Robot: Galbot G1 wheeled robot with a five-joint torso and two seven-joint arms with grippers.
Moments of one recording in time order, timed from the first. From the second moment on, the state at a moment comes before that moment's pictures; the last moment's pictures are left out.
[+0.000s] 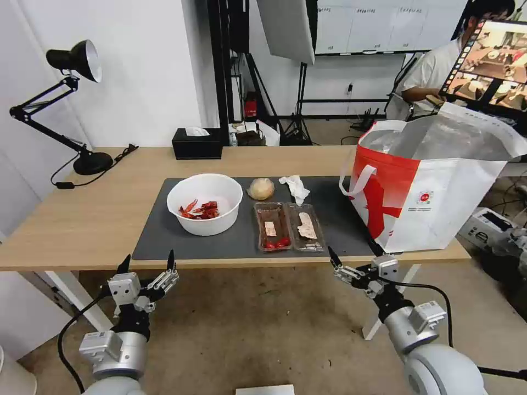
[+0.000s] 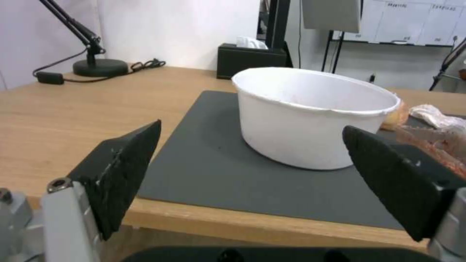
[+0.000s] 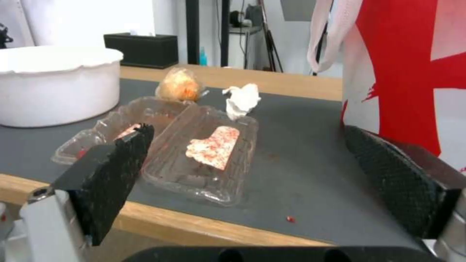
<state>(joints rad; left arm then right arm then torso) 1.73 -1.46 -0.61 -2.30 -0.20 0.06 -0.12 -1.59 1.21 0.54 2.19 0.28 -0.10 -0.07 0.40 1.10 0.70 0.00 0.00</state>
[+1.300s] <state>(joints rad) 1.76 -1.46 -0.63 -2.31 -0.19 0.05 -0.11 -1.38 1.26 0.41 2.29 1.68 -0.17 0.60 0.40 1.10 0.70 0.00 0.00</state>
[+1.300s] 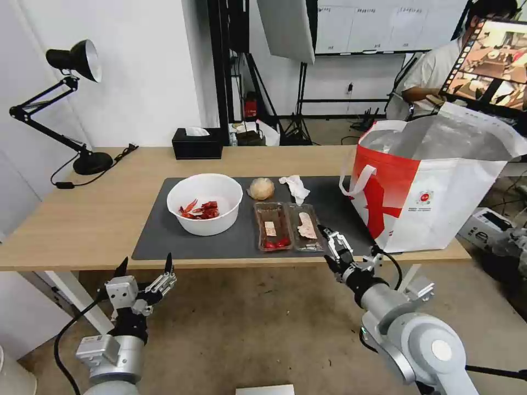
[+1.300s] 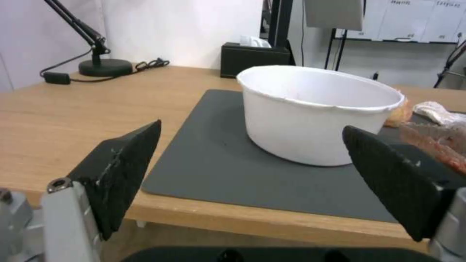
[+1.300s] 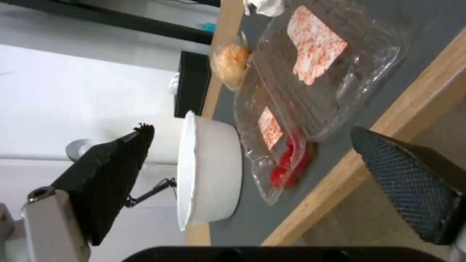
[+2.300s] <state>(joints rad) 1.76 -1.45 -0.63 -2.29 -0.19 0.06 -0.11 -1.28 1.32 0.35 2.15 1.66 -0.18 0.61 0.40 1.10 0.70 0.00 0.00</state>
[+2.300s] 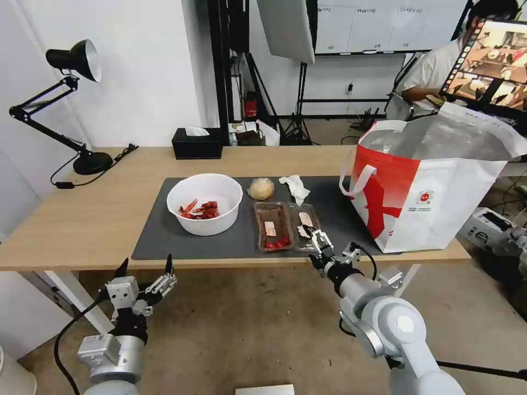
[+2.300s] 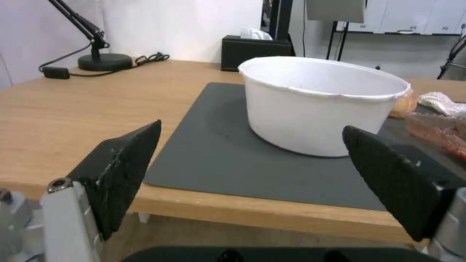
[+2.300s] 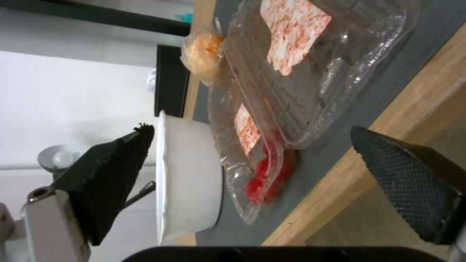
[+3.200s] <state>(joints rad) 1.77 -1.45 -0.63 -2.31 -0.20 0.04 -0.11 -1.27 1.37 0.36 2.11 1.63 -0.18 0.61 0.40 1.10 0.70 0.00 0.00</state>
